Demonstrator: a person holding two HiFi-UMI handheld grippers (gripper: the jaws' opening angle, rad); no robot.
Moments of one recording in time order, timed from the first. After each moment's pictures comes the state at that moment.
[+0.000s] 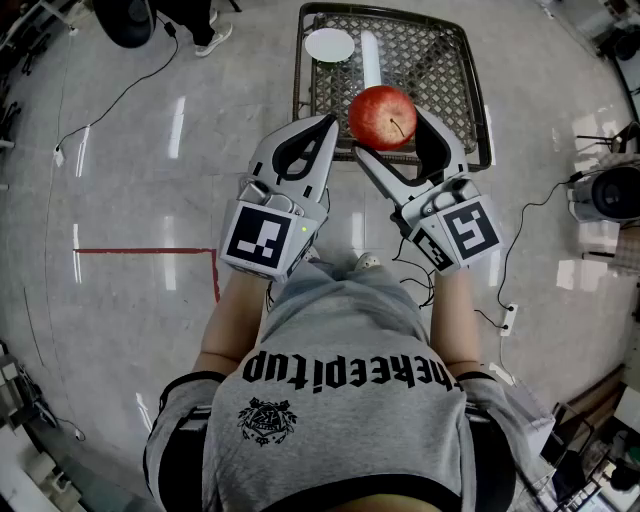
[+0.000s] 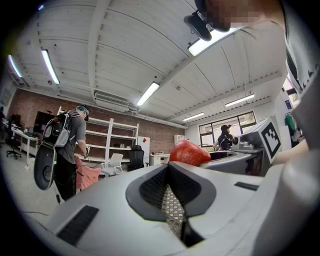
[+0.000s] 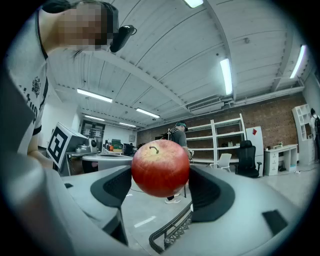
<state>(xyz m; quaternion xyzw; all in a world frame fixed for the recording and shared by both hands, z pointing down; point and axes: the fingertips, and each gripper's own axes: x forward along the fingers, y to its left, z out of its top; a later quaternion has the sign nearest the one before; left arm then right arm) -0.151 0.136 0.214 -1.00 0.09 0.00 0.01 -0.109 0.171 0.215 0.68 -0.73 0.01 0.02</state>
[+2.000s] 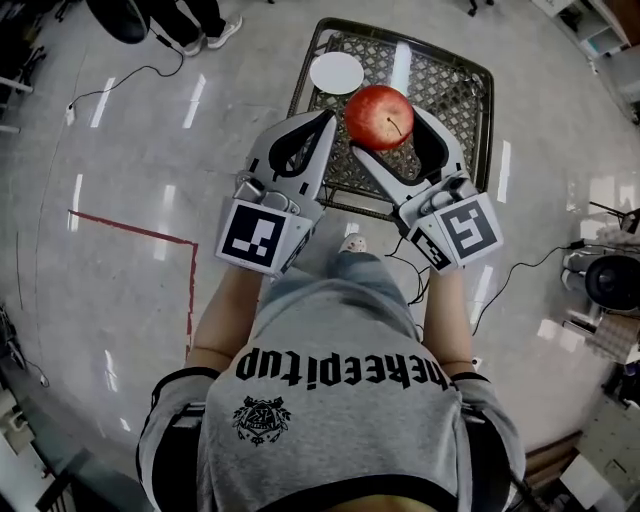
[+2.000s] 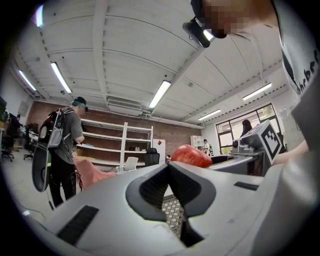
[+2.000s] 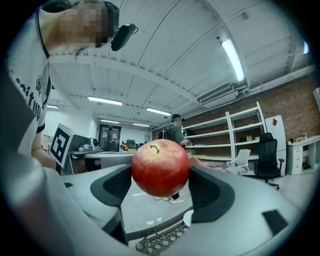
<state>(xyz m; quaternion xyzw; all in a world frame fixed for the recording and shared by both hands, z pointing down) -0.024 0.060 0.217 -0.98 0.19 0.02 0.02 0.022 0.087 0.229 0.60 -0.80 0.02 0.02</state>
